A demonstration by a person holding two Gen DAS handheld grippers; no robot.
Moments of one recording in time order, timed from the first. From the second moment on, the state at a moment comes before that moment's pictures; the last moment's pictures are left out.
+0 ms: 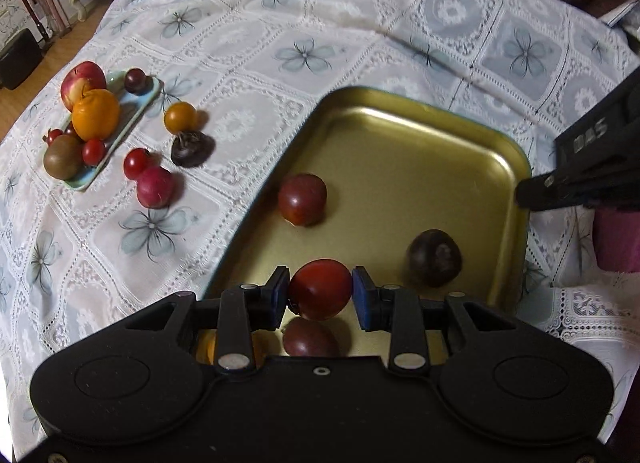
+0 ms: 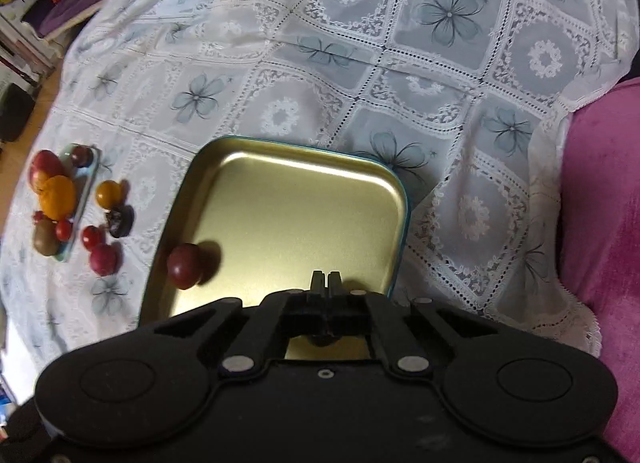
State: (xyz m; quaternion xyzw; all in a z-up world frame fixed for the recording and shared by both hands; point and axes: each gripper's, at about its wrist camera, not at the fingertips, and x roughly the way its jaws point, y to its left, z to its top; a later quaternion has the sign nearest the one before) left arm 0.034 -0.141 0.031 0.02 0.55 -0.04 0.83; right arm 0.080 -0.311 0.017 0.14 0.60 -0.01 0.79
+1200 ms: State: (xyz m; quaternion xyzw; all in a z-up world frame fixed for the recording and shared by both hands) left arm 0.049 -0.084 0.038 0.01 0.55 0.04 0.84; right arm 0.079 -0.330 0.007 0.17 0.61 0.01 0.78
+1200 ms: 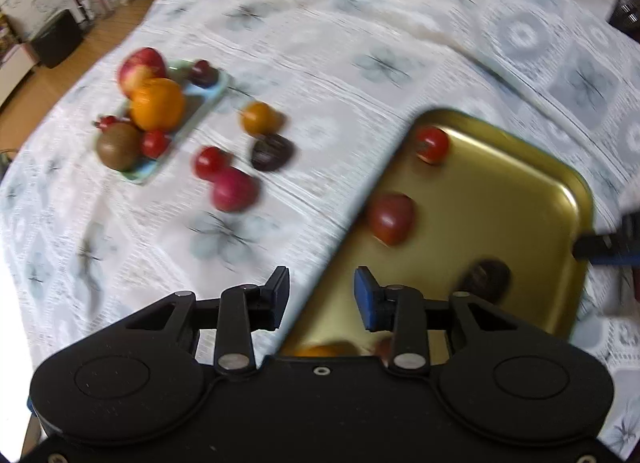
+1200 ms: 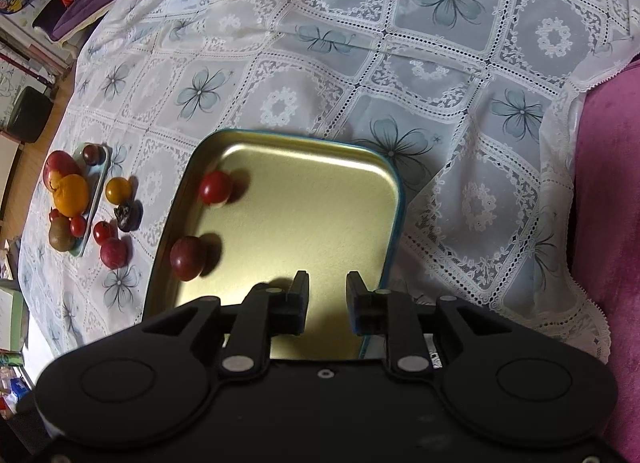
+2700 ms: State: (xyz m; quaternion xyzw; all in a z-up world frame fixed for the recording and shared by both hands) left arm 0.087 0.088 0.007 -0.15 0.52 0.18 0.82; right arm 0.188 -0.104 -0.018 0.09 0.62 0.12 0.77
